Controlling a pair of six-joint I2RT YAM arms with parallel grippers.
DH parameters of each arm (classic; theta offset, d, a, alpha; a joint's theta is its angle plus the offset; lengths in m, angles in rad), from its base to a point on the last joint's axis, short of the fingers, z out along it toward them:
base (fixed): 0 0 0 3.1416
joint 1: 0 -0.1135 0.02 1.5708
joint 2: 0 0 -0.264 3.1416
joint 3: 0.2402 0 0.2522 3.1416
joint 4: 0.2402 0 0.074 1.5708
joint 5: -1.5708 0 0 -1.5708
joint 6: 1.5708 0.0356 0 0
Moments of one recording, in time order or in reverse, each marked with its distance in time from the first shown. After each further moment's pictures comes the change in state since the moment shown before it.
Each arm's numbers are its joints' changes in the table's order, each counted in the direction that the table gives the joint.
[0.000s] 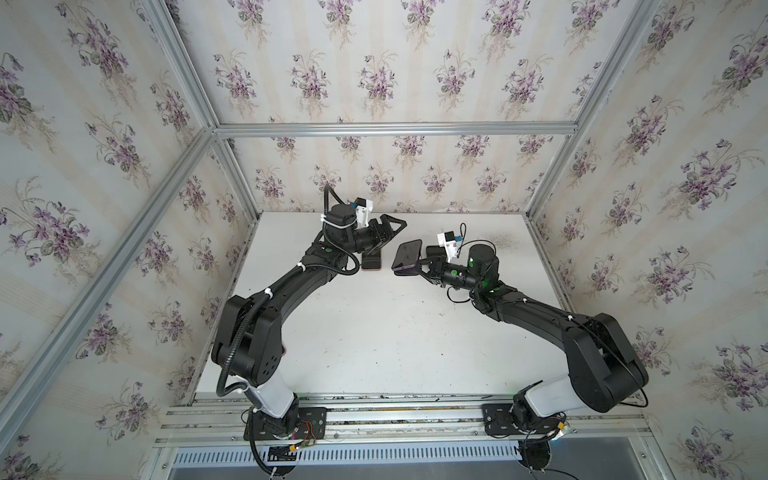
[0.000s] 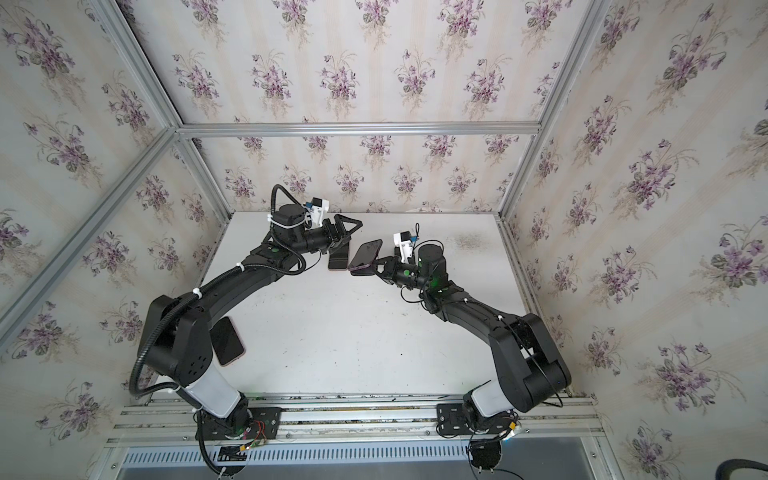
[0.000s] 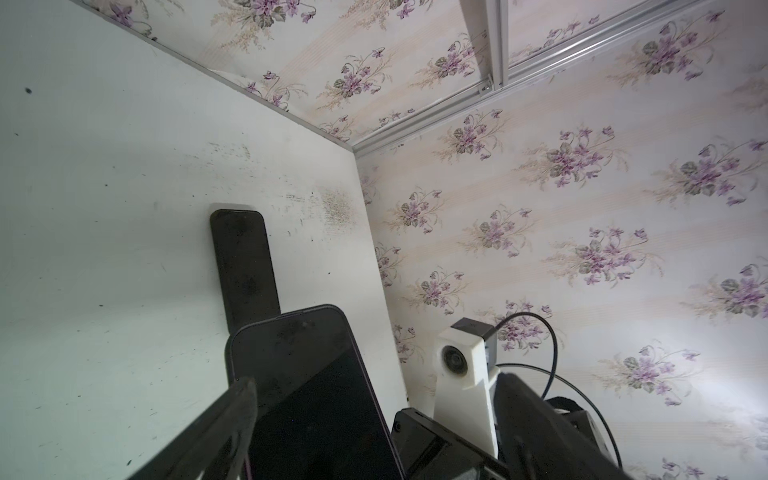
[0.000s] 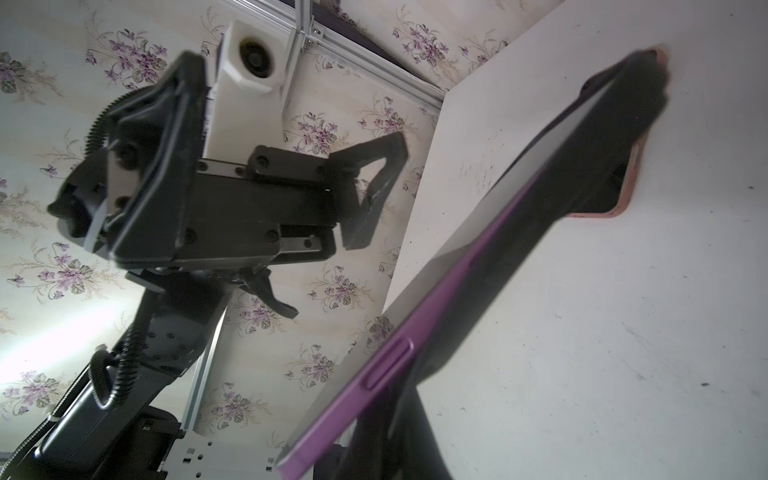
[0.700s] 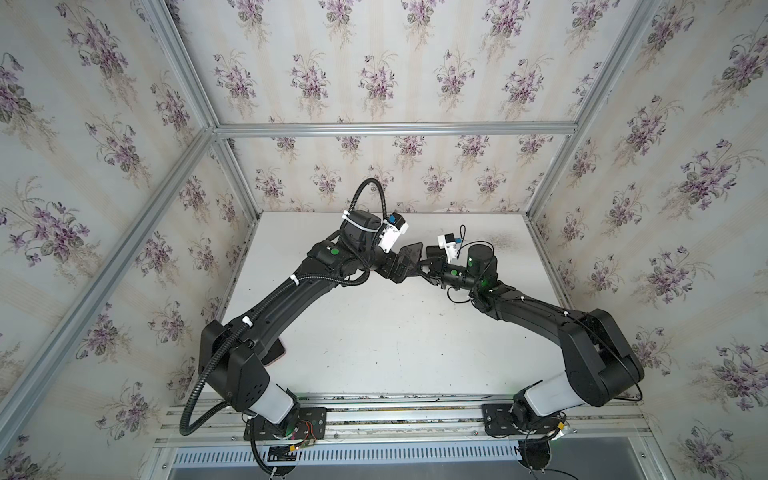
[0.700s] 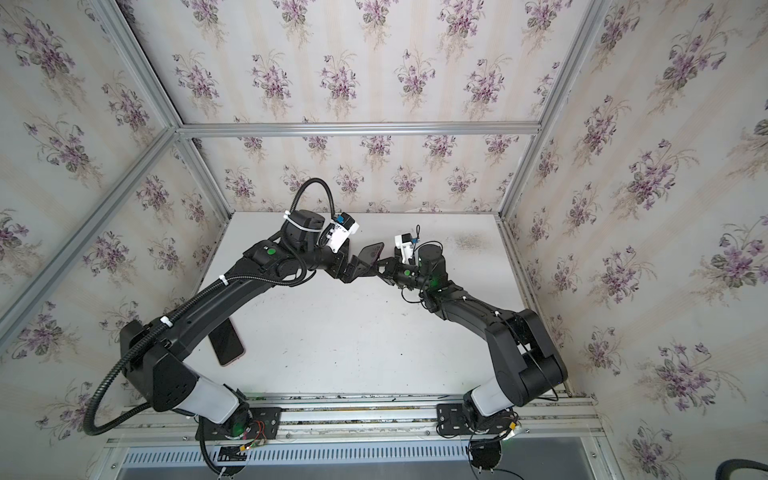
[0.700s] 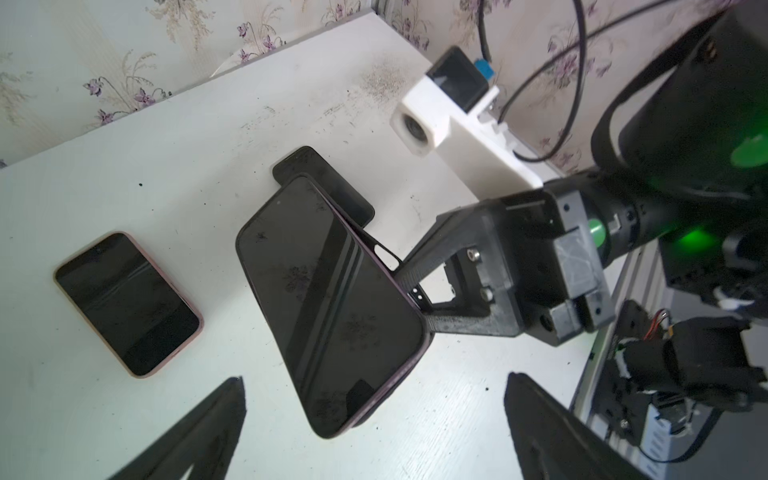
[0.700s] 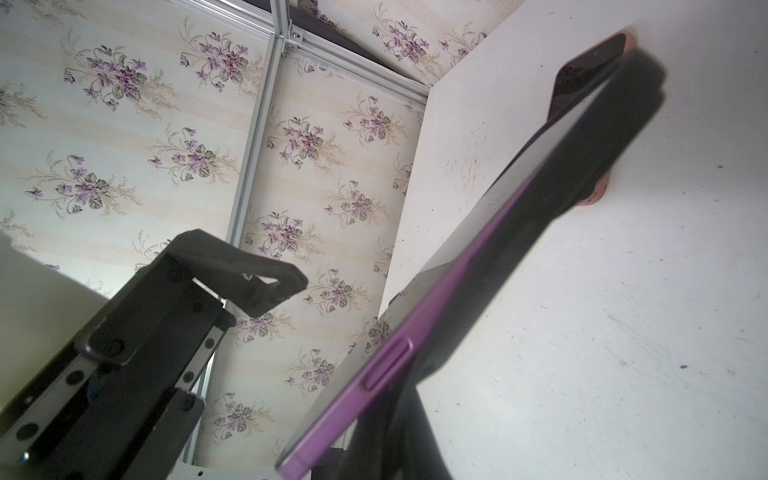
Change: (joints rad) left arm 0.227 -0.098 0.157 0.649 0.275 0.915; right arm 0.011 0.025 0.000 0.006 0.005 0.017
